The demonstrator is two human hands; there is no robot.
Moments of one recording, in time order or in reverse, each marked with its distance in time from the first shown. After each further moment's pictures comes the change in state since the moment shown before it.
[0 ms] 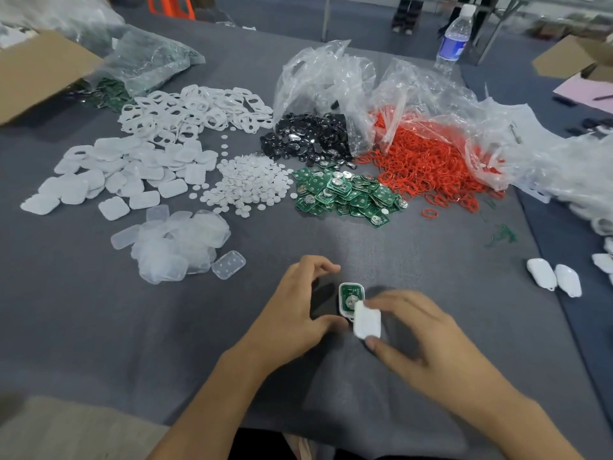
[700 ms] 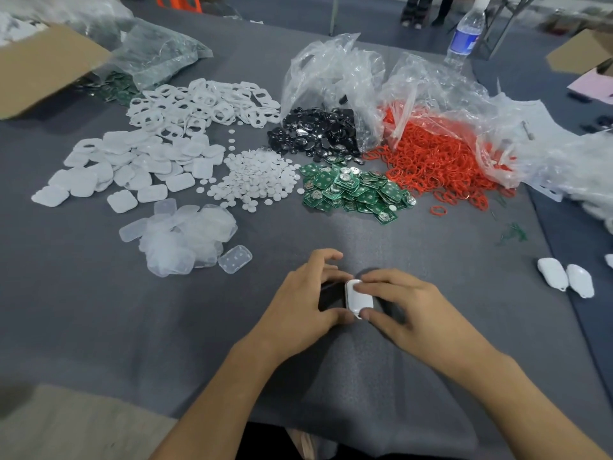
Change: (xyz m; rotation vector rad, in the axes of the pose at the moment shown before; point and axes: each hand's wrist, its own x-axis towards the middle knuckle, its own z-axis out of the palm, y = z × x) left_hand 0.008 0.002 0.003 0.061 -0.005 -0.010; right_hand 0.037 0.014 0.007 -0.070 -0.086 -0.002
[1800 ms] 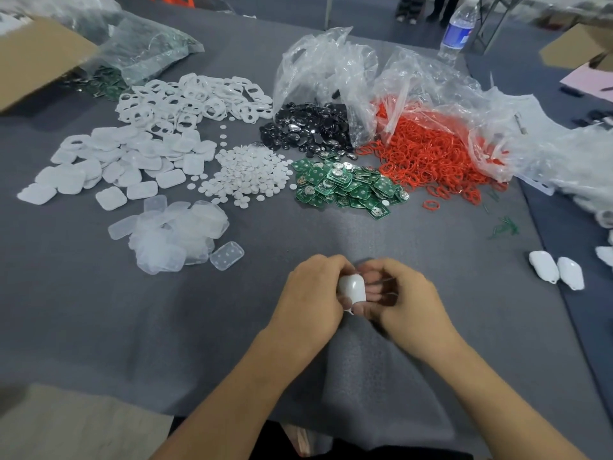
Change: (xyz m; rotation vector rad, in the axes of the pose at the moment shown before) left_hand 0.011 0.037 0.013 0.252 0.073 -0.098; right_hand 0.007 -0.022 0.007 0.530 0.182 0.461
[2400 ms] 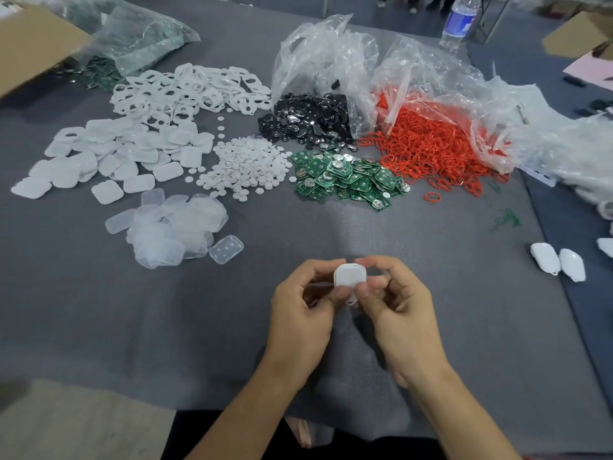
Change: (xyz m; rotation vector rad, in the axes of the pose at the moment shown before) left_hand -0.038 -0.005 0.020 -0.982 0.255 -0.071; right_hand -0.021 0.001 0.035 0.479 0.172 -0.069
